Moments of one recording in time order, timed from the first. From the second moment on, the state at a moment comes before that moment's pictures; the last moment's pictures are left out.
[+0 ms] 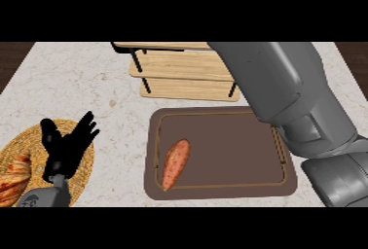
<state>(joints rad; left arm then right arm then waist) -0.08 0.20 0.06 -1.34 0.14 0.01 0.28 -1.55 -0.09 0.02 -0.63 0.78 -0.15 0.63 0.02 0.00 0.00</state>
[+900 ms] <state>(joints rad) -0.06 0.20 0.07 -1.35 0.14 -0.01 0.27 -1.56 -0.09 -0.20 -0.67 0.64 -0.38 0.62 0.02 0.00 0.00</state>
